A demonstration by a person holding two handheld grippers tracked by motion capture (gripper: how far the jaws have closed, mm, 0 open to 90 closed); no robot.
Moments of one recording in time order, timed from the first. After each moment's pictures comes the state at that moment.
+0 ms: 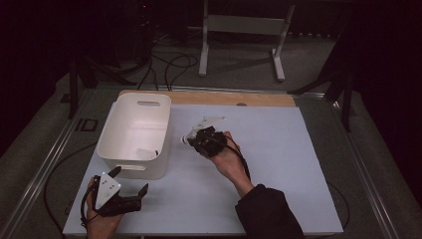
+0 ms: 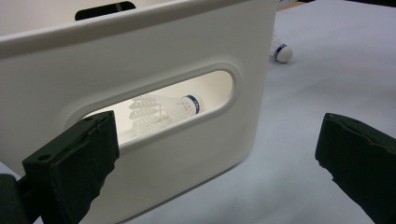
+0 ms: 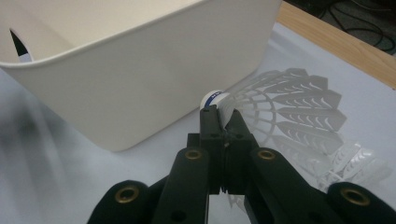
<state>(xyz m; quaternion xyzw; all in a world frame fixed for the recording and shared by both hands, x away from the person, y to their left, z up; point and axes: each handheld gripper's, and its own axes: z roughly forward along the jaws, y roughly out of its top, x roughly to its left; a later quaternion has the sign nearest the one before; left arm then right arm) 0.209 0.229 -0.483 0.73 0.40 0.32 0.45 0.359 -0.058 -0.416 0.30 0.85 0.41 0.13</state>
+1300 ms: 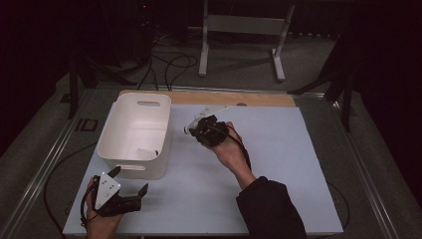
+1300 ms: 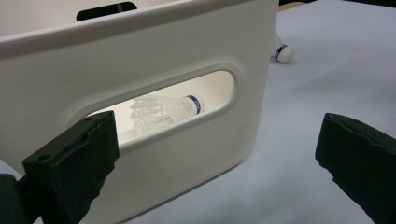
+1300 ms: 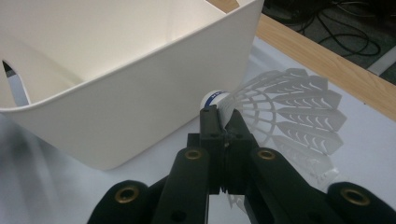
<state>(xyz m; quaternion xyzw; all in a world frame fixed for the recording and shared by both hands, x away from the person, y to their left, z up) 0.209 0.229 -0.483 0.73 0.40 0.32 0.45 0.374 -0.061 -0.394 0.31 0.85 0.41 0.14</state>
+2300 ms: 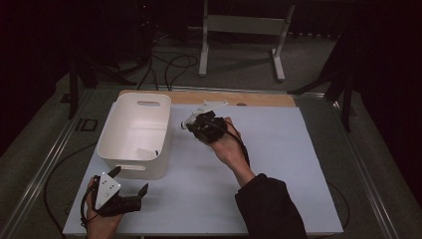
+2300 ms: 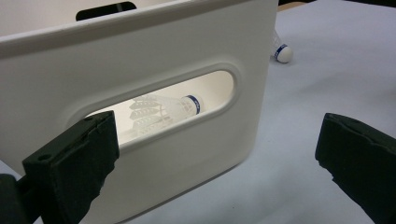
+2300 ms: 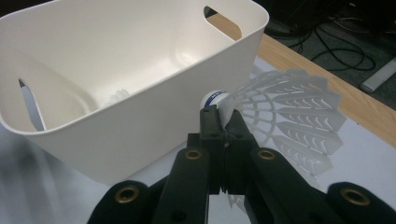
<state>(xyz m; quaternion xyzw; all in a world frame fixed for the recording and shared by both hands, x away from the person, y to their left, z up) 0.209 0.230 -0.483 0.73 0.40 0.32 0.45 0.374 -0.056 -0.377 0.30 0.84 0.43 0.15</state>
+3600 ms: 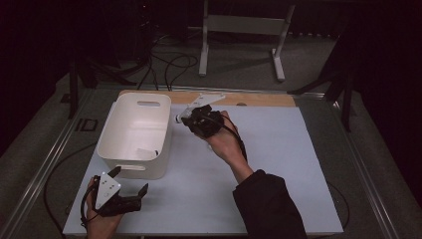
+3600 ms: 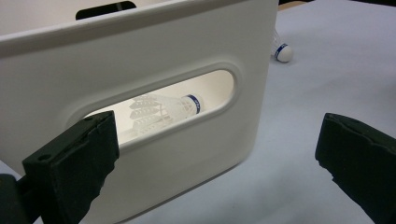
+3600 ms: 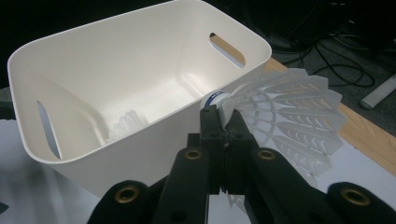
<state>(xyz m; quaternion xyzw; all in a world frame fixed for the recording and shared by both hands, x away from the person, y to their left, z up) 0.209 0.229 -0.483 0.73 0.40 0.32 0.45 0.376 -0.046 -0.357 0.28 0.84 0.45 0.15</state>
